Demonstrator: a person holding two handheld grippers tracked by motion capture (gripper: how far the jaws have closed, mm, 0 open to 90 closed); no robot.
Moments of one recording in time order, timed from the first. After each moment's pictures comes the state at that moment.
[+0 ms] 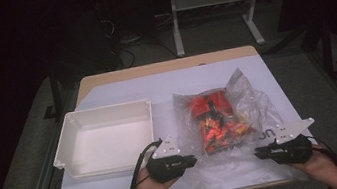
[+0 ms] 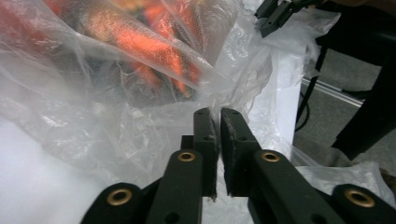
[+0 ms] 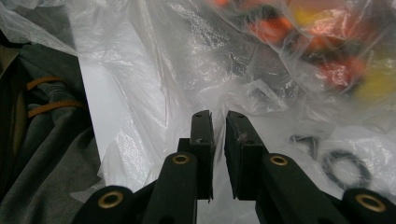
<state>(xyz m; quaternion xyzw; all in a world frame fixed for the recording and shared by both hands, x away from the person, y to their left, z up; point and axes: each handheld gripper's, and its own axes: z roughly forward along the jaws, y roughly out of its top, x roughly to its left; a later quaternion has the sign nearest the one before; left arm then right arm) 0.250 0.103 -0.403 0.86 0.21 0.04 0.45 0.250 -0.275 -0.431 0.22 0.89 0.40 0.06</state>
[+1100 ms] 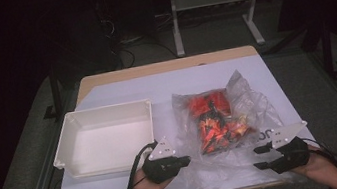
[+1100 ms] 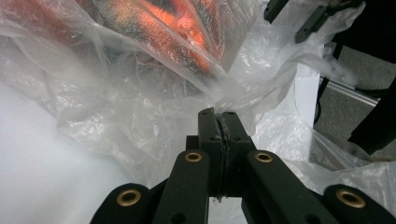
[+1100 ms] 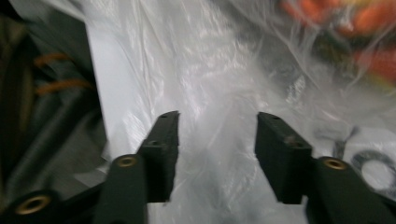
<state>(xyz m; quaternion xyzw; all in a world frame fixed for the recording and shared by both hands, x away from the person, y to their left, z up) 0.253 0.114 -0.413 0.87 0.22 0.05 0.44 0.249 -0.266 -0.438 0.19 0.91 0.37 0.05</state>
